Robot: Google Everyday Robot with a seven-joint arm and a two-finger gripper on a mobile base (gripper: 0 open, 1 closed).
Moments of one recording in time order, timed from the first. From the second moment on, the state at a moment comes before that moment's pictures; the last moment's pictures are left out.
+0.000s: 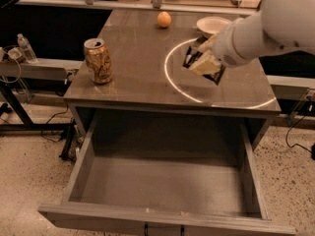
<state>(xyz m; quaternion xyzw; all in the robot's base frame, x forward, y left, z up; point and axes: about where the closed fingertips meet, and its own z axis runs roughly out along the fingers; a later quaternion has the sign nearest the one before) 0.623 -0.132 0.917 -0.52 0.74 -0.02 0.42</state>
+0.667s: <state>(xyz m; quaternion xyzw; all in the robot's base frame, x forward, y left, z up) 0.678 -0.079 0.864 -0.55 0.74 0.02 0.39</state>
